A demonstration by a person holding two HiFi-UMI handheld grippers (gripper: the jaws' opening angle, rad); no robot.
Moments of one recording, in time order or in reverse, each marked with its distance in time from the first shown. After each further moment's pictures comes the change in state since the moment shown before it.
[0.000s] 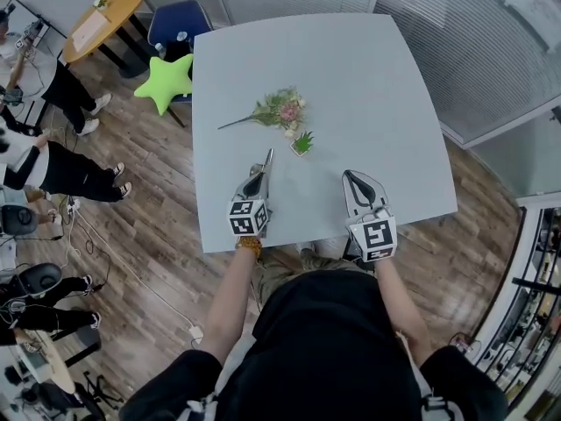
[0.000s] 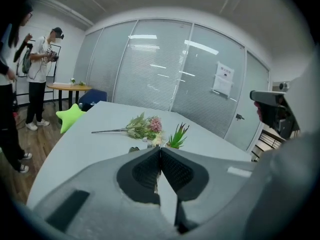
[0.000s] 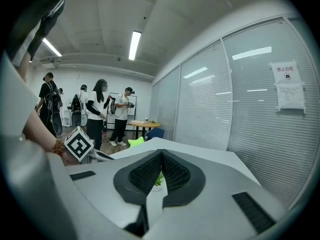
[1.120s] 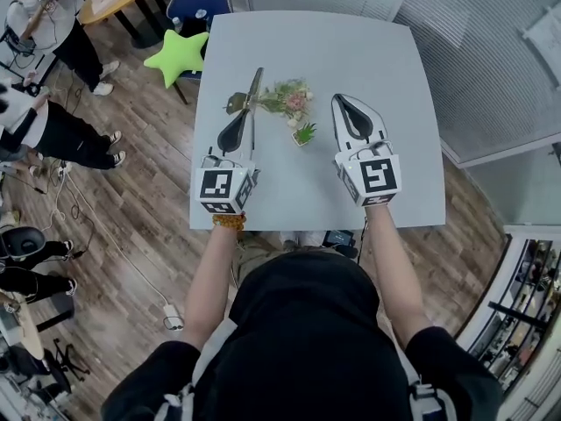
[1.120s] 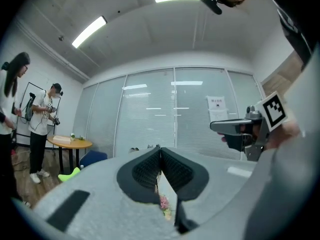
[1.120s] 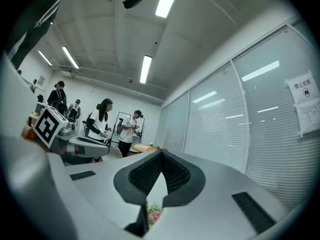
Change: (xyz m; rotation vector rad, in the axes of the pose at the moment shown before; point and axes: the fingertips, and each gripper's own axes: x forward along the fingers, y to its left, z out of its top) left arm -0.101 -0.048 0.238 0.225 -0.513 0.066; right arm 0.066 -0.013 0.166 -0.090 -0.293 0.092
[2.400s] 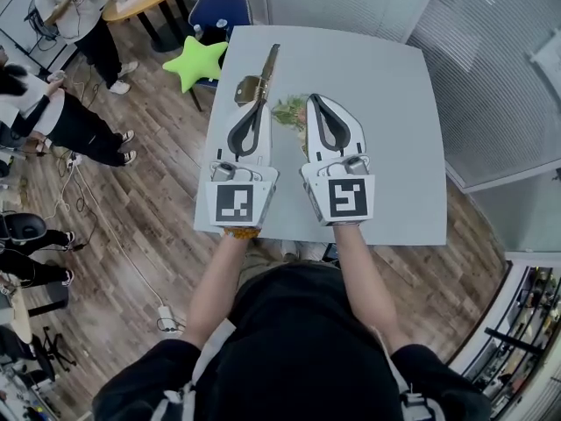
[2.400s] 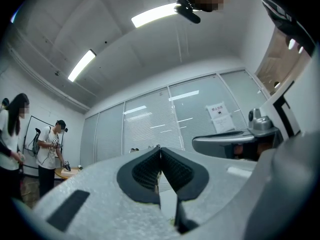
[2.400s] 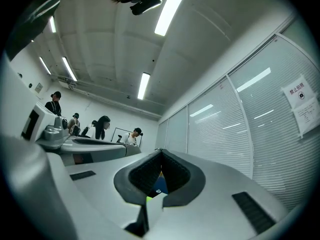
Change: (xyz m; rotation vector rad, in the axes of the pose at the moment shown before) left arm -0.022 -0.040 0.120 0.184 -0.201 0.101; right arm 0.008 0.056 0.087 0.036 -0.177 -0.039
